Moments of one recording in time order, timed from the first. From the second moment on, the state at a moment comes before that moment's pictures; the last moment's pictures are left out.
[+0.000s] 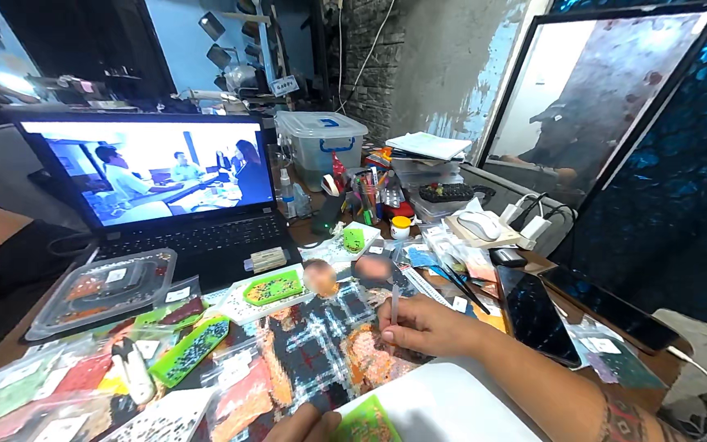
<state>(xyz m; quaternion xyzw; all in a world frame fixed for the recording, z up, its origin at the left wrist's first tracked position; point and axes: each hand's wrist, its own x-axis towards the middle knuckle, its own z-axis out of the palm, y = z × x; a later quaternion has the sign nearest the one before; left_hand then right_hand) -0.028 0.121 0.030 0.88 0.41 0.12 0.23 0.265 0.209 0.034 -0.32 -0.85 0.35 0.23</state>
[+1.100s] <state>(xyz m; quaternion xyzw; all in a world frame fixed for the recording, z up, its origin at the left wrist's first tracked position) -0.025 0.120 0.032 0.88 0.42 0.11 0.22 0.242 0.181 0.030 -0.18 -0.88 0.30 0.33</state>
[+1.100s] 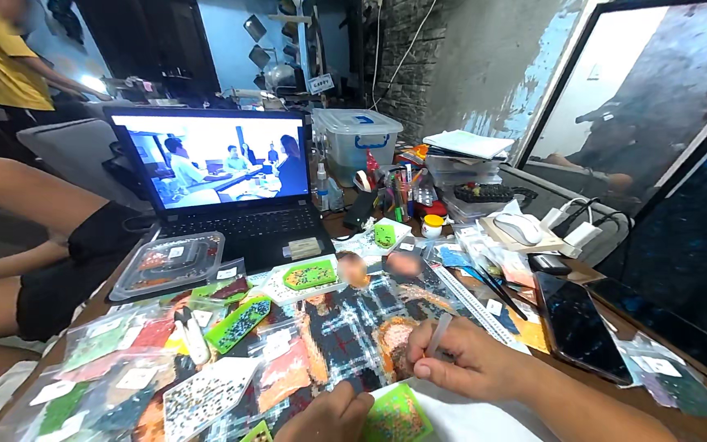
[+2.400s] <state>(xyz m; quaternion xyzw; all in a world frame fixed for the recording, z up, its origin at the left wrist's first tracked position) -0.025 0.121 0.034 0.88 0.41 0.09 0.23 0.239 0.179 0.030 -0.17 -0.88 0.30 0.32</state>
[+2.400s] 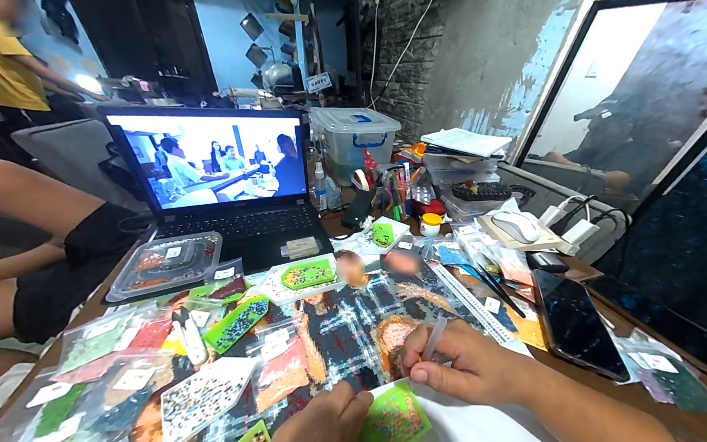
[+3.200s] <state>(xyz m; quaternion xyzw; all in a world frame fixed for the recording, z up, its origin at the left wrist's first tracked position) -0.025 0.120 0.035 0.88 0.41 0.09 0.22 0.238 0.179 0.028 -0.18 -0.89 0.30 0.31</state>
